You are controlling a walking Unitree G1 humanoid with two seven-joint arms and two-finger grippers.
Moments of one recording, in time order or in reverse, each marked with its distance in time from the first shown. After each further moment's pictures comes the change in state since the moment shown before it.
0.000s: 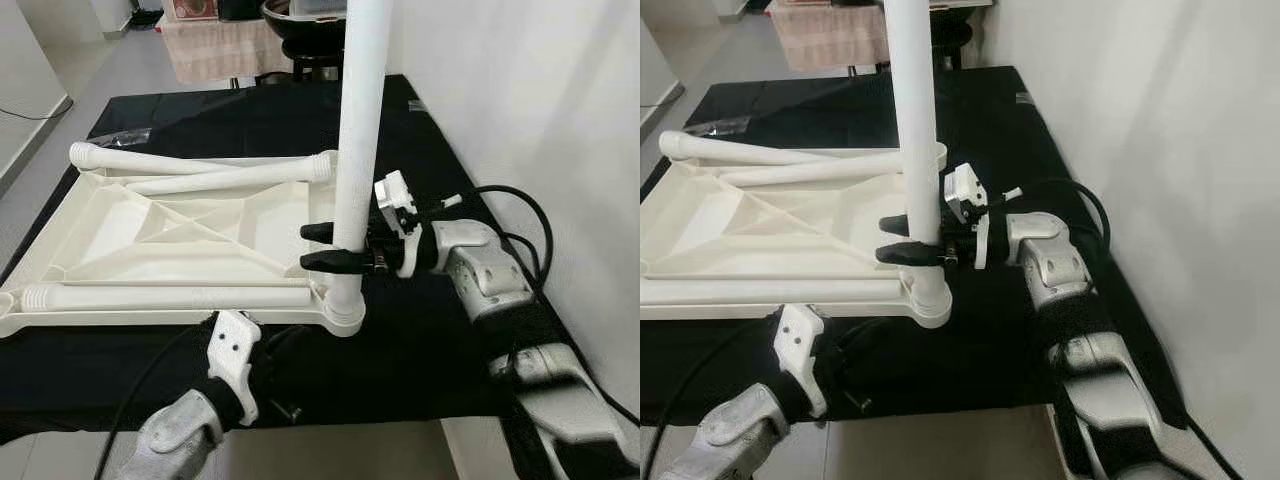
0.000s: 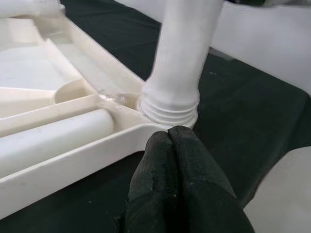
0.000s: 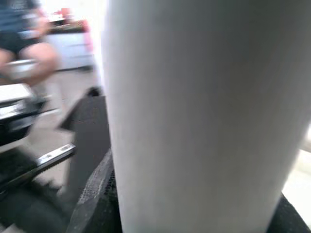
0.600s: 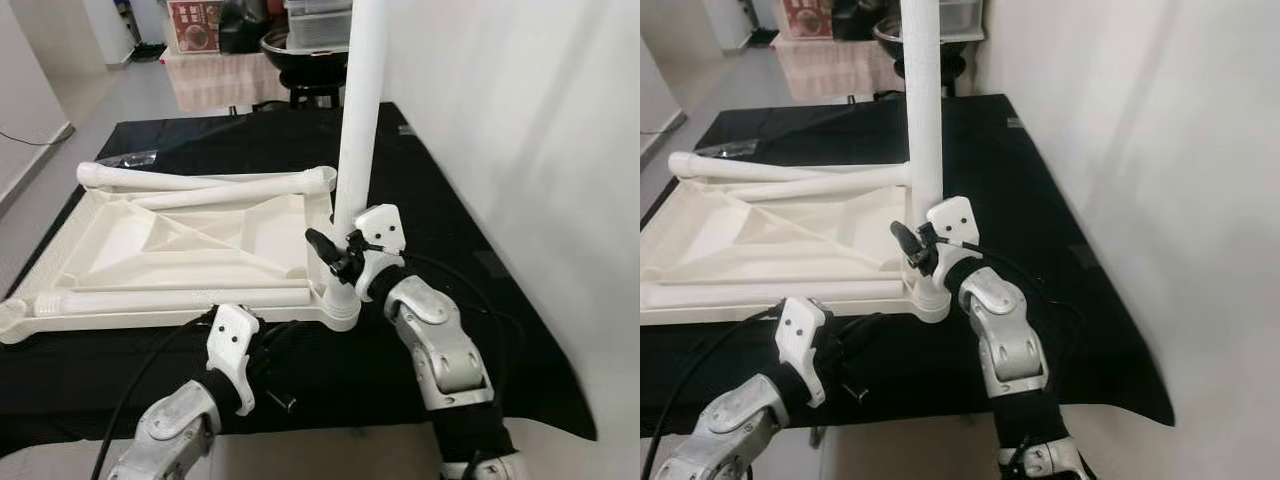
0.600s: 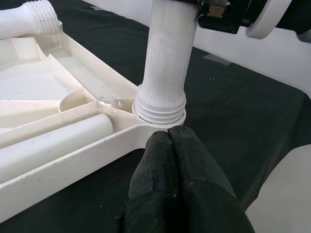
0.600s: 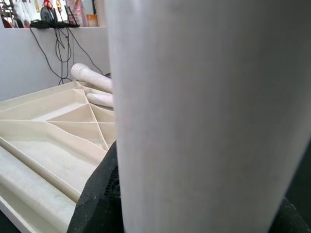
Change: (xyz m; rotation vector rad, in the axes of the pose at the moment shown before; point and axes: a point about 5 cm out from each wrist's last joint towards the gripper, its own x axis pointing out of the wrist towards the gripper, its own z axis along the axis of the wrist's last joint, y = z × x) left arm 0.010 0.011 -0.003 0.015 0.003 0.013; right arm 0.022 0.019 -0.023 0.002 0.064 -0.696
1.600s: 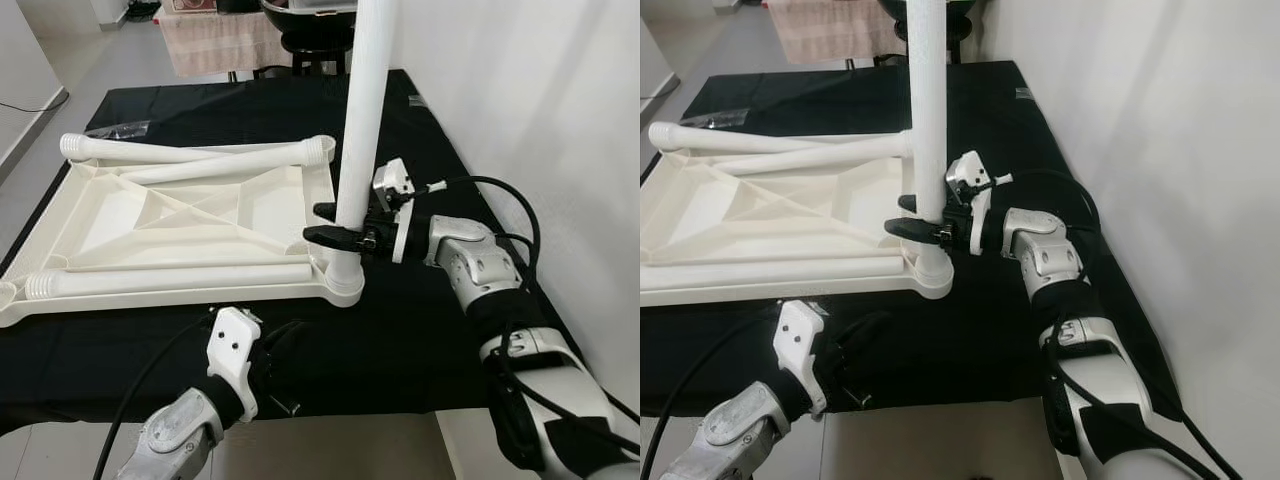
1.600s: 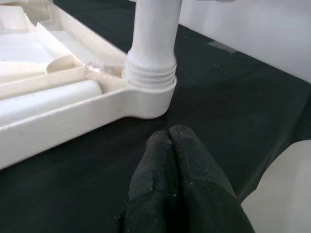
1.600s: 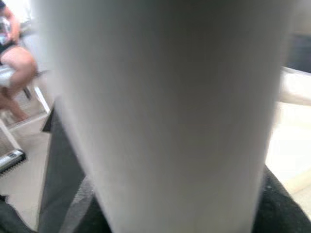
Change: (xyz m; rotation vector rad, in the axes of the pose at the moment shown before) left arm -0.011 -0.013 0.001 0.004 -0.006 0.015; right arm 0.020 -0.059 0.028 0.051 0.022 0.706
